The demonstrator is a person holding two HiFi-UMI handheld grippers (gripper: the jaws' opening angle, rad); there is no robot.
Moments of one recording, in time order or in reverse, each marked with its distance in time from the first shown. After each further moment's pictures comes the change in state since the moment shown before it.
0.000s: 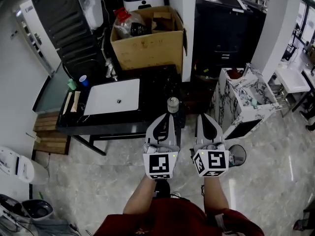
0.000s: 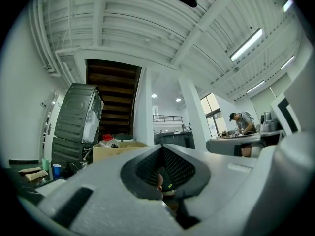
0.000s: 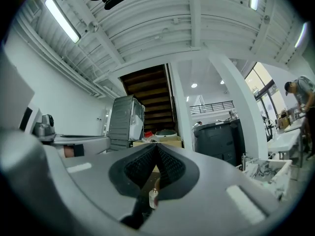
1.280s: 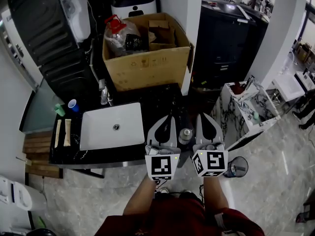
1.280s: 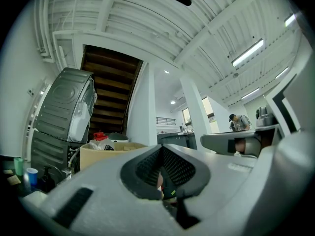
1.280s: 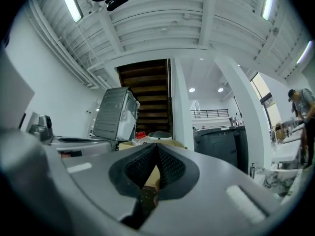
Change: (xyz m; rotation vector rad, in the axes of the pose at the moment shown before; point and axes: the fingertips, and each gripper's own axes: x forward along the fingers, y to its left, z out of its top) left arm 0.157 0.148 -0.036 -0.035 -0.024 -0.116; right arm 0.215 0.027 -0.015 -0.092 -0.021 -0.100
